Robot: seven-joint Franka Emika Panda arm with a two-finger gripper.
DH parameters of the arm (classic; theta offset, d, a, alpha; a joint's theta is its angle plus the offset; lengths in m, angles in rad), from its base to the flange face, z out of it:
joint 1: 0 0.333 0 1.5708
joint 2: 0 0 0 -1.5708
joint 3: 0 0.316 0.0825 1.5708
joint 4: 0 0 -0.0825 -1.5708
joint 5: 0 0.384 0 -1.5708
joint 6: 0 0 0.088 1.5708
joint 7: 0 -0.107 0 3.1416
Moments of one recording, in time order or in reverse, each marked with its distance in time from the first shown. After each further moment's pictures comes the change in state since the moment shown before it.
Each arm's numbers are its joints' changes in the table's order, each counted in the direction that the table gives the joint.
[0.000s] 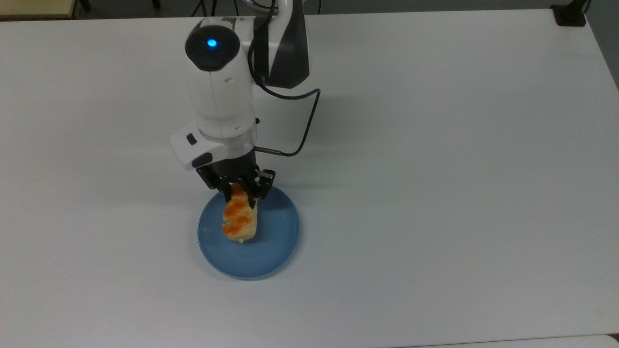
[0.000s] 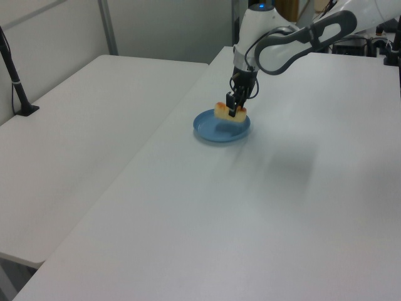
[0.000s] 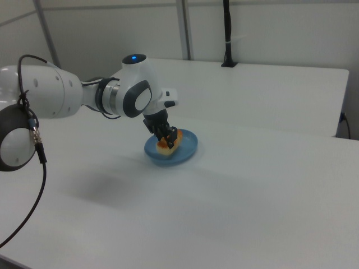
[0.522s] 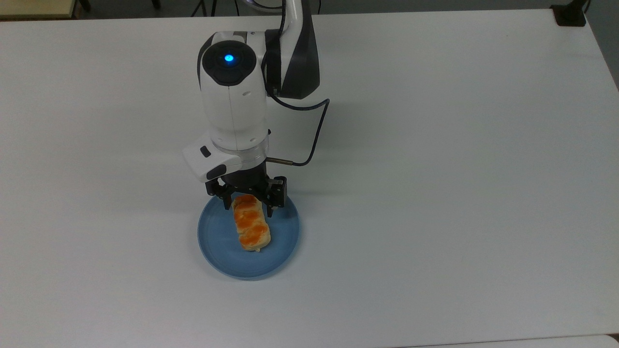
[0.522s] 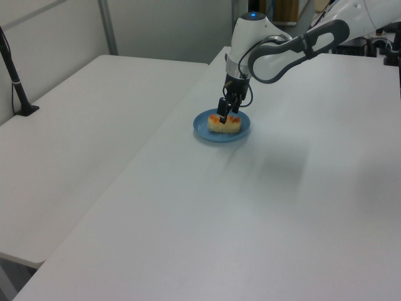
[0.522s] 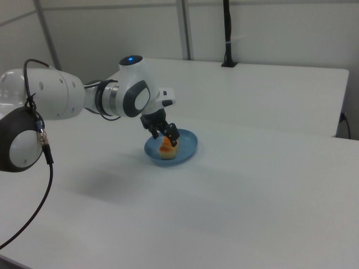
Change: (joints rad) arm 0.008 -0.053 0.023 0.056 -0.051 -0.009 -0.024
